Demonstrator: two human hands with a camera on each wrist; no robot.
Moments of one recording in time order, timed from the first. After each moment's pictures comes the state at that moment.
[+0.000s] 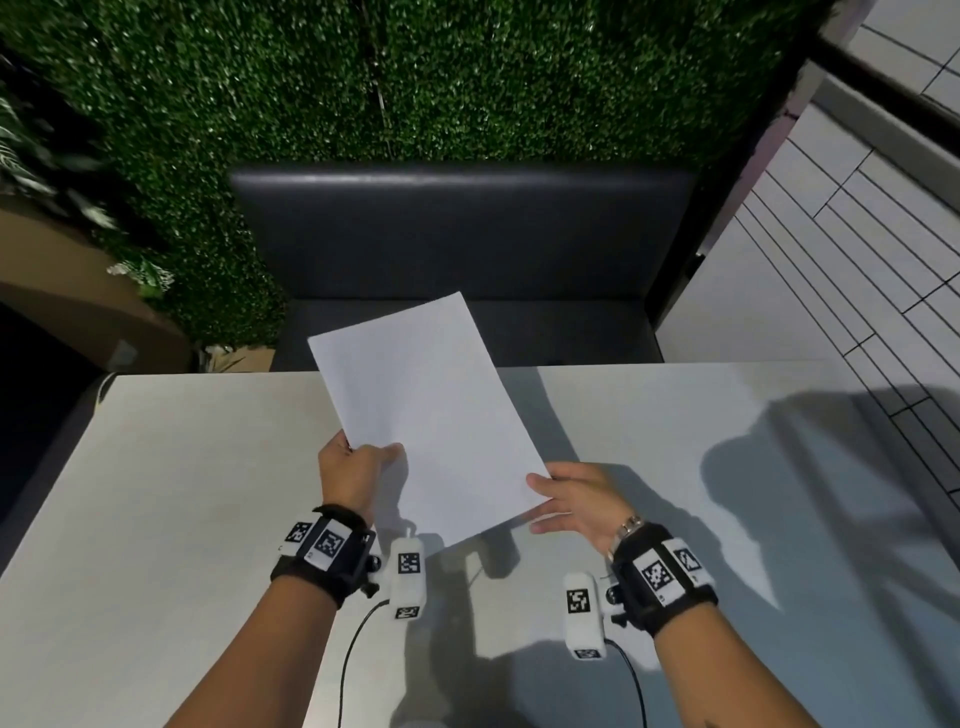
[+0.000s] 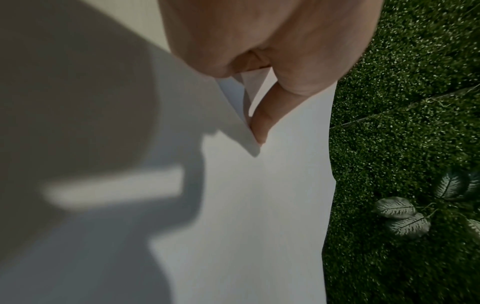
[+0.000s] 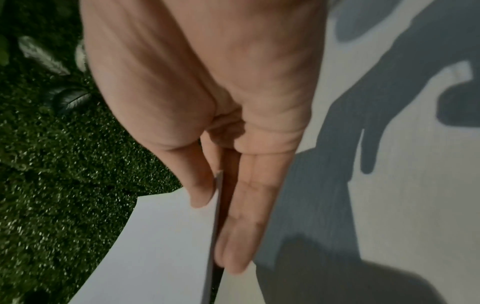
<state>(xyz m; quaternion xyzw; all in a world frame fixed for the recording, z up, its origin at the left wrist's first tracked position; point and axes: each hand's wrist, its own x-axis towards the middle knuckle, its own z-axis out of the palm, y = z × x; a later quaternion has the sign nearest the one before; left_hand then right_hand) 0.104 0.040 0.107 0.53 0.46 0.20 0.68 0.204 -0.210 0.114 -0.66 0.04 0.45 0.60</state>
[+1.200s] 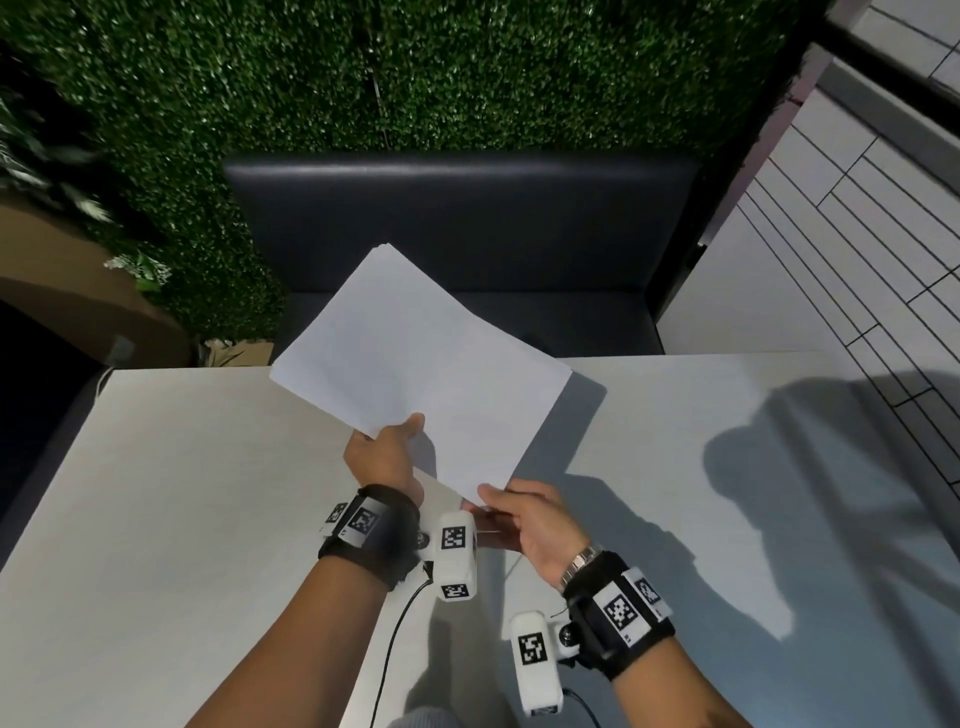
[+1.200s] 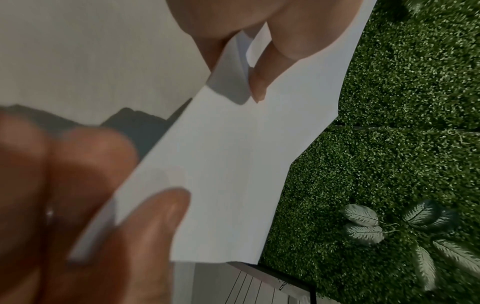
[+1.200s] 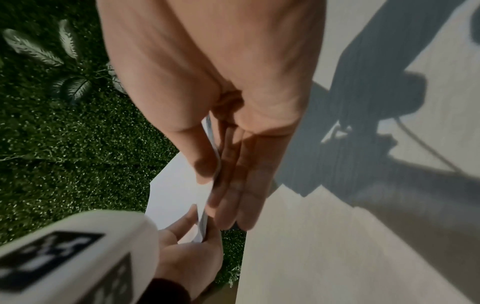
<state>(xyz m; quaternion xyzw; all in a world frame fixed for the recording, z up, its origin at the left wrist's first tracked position) 0.135 -0.006 0.134 0.36 0.54 0.26 0.71 0.154 -0.175 0.114 -0.54 0.10 0.47 0.70</state>
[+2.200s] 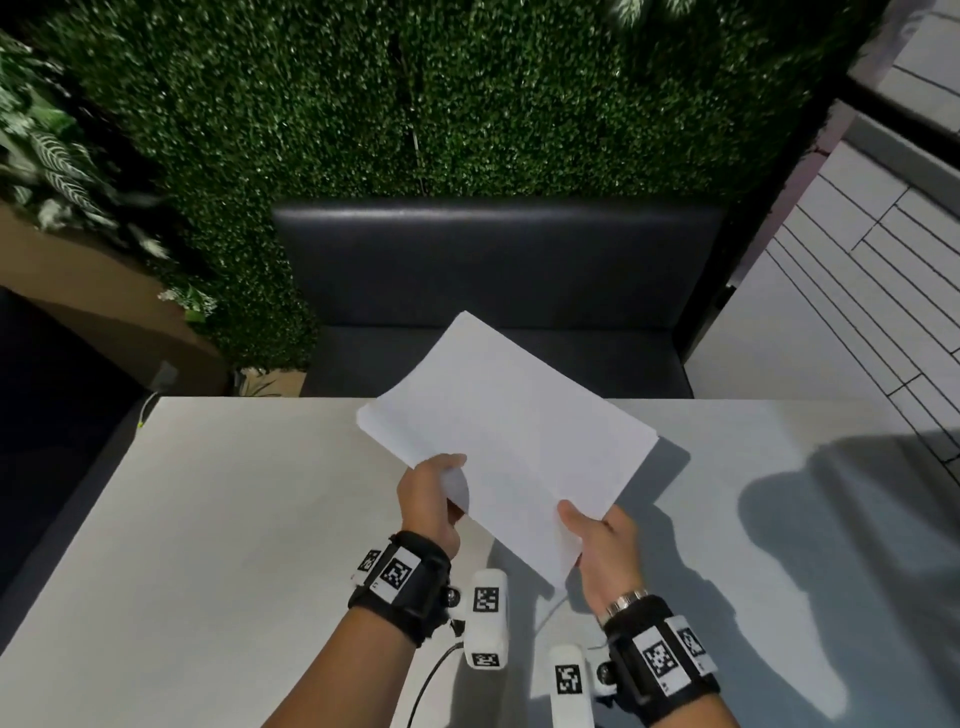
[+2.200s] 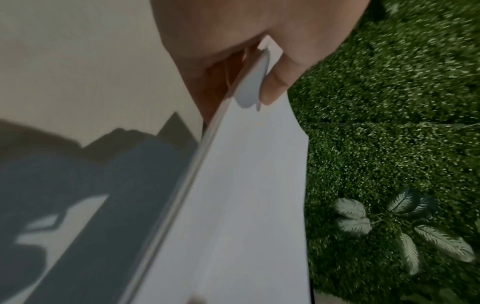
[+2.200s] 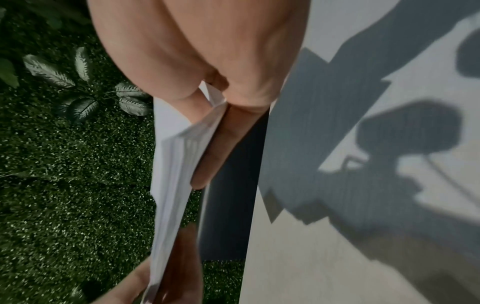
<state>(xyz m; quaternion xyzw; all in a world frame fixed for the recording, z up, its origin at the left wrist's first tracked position) 0.134 -0.010 0.137 0.36 0.52 0.13 0.77 0.176 -0.190 0.105 -0.61 0.16 0.24 0.74</state>
